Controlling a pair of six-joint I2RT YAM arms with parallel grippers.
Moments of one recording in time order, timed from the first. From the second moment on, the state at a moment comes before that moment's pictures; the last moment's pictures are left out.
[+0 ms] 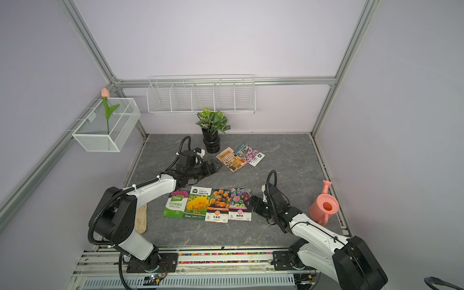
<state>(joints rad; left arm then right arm) -0.51 1.64 0.98 0.06 0.37 -0.75 0.54 1.05 0.40 -0.14 -0.24 0.88</state>
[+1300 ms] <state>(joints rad) -0.54 2.42 1.74 0.26 0.48 -0.85 0.14 2.46 1.95 -0.22 -0.35 0.44</state>
